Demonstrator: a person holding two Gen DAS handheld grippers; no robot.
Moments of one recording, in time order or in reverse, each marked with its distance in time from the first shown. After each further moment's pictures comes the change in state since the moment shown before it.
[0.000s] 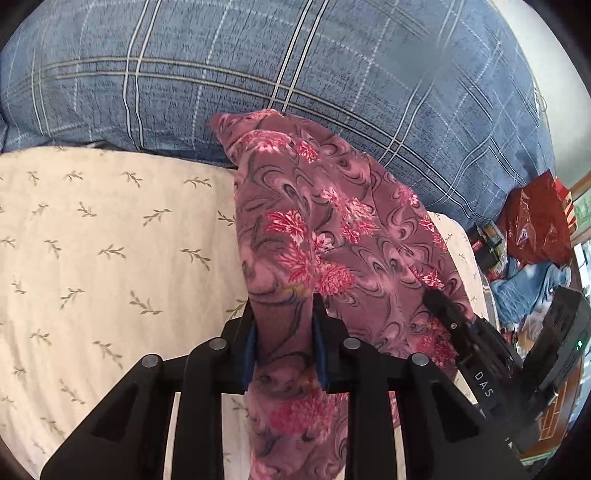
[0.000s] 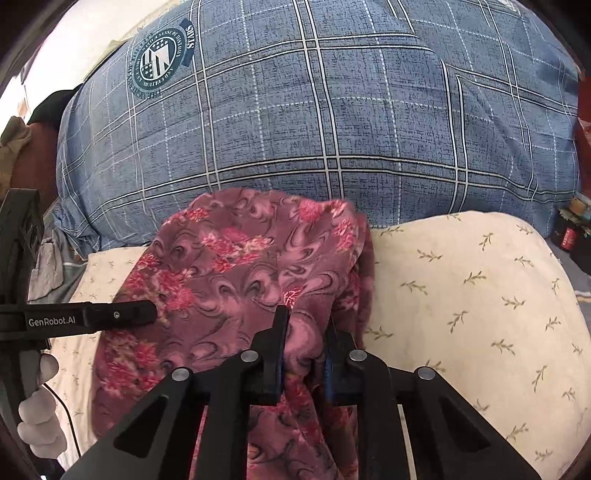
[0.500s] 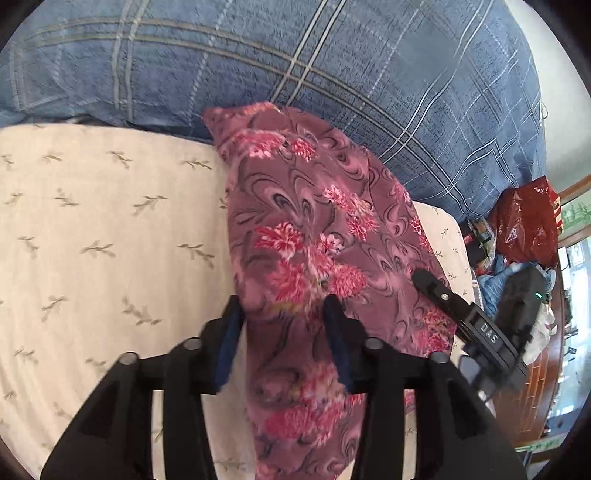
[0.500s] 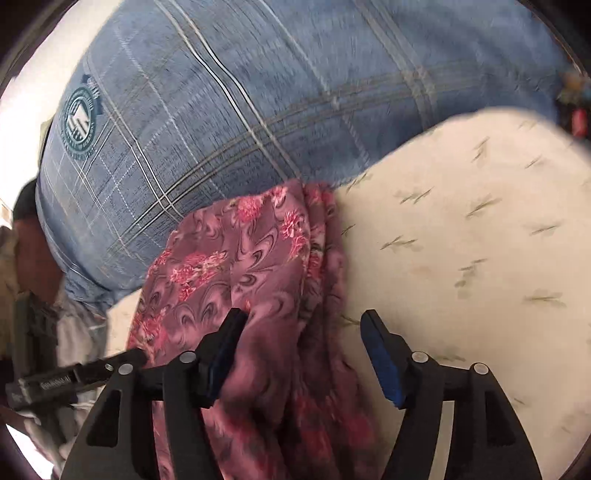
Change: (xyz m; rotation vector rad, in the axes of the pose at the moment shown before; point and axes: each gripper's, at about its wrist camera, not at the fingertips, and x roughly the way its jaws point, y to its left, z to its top) left arm 0.026 0.023 0.015 -0.042 0.115 -0.112; right arm 0.058 -0.065 0.003 0.367 0.115 0.196
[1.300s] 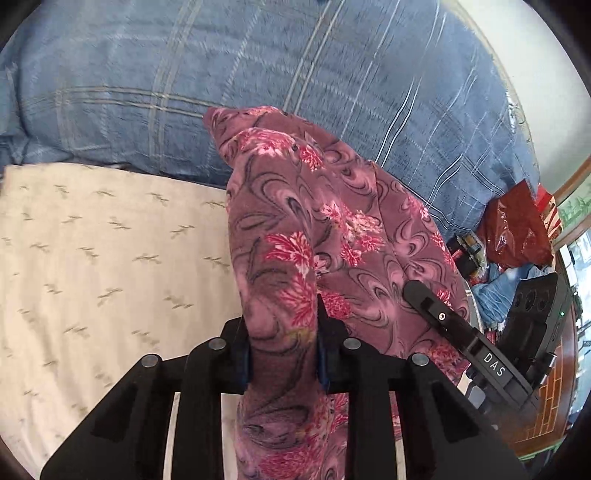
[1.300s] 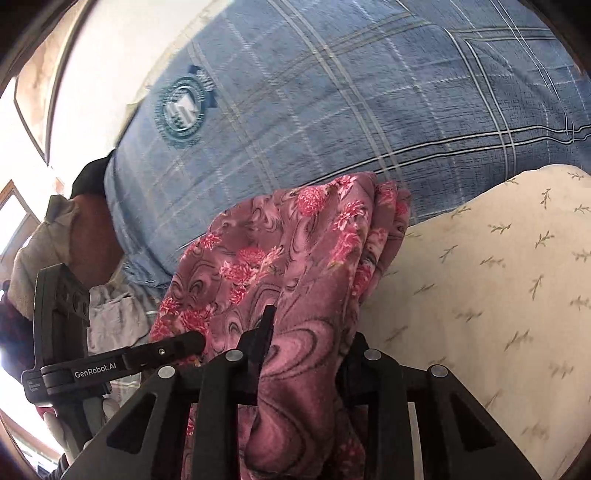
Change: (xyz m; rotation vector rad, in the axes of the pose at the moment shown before) left arm -0.092 -0.019 -0.043 0.058 -0.197 0.071; right arm -0.053 0.085 -0.036 -0.167 -0.111 0.155
